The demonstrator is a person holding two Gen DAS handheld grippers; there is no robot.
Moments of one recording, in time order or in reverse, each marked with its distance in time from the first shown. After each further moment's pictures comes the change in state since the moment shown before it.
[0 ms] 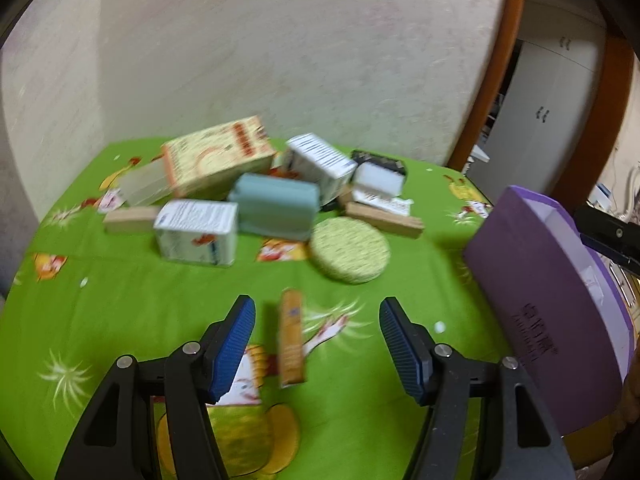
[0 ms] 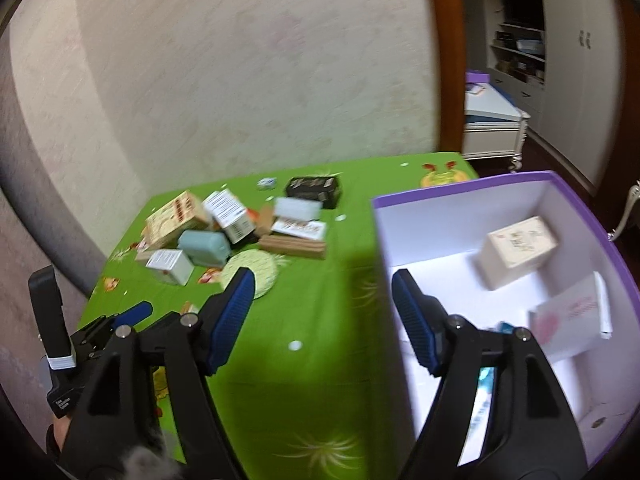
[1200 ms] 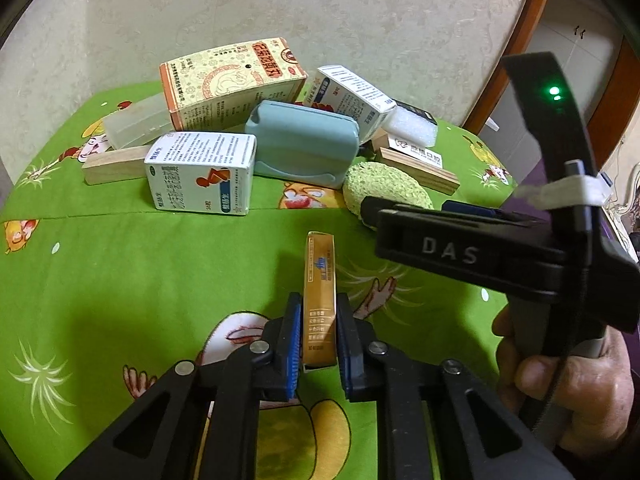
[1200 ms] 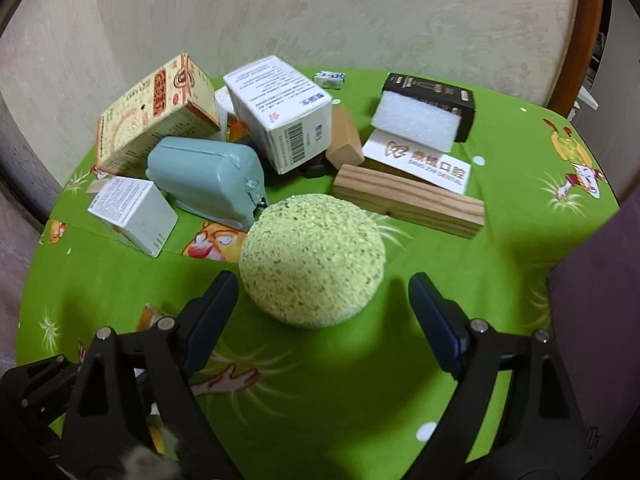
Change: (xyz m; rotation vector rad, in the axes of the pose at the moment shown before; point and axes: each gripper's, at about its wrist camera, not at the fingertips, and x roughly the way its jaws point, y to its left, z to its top) left arm 0.041 0.029 -0.005 -0.006 0.147 -0.028; right arm 0.183 0.088 -0.023 -0.145 0.256 -0.016
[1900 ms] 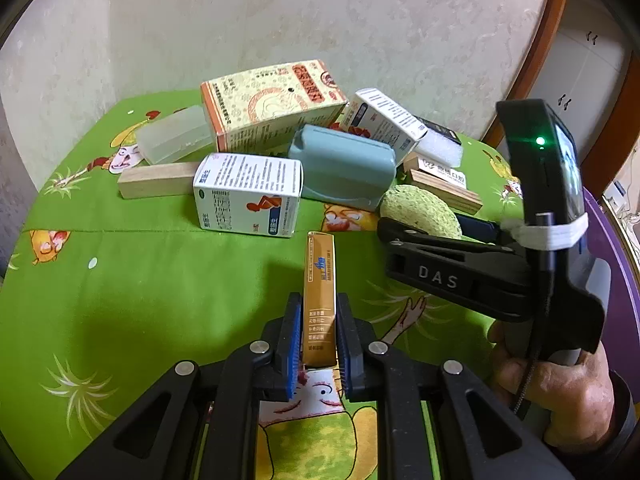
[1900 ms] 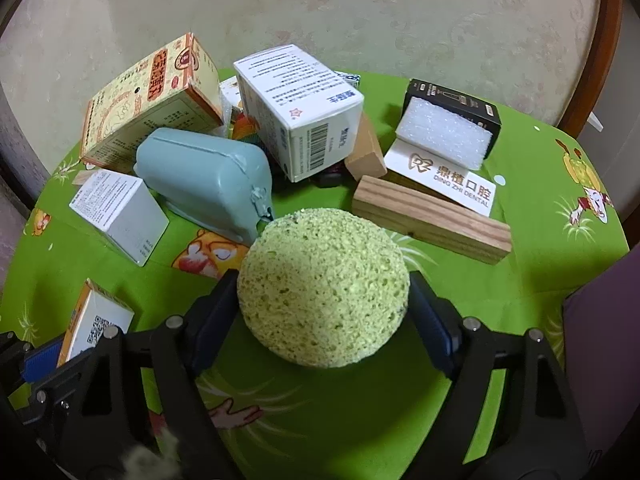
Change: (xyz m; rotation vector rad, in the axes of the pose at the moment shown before) left arm -0.014 0.013 0.011 -0.019 -0.028 0.052; right arm 0.006 0.012 0.004 -0.045 -0.034 -0.031
